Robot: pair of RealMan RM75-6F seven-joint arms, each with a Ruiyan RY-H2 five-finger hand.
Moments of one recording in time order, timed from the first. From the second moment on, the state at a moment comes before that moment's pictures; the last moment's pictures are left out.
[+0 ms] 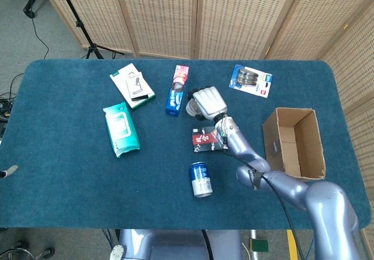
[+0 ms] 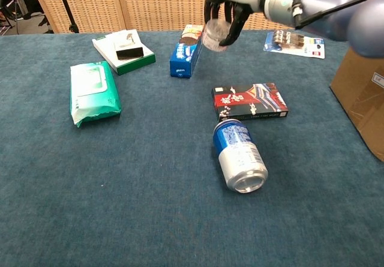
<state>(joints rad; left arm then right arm) -0.14 -1.01 -0.16 -1.60 1.20 1.28 -0.17 1.12 -1.68 0.31 -0.99 -1.06 0.75 -0.17</state>
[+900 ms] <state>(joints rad) -0.12 -0.97 -0.13 -1.64 1.33 1.37 -0.23 0.54 -0.99 0.08 -1.51 -1.42 1.17 0.06</state>
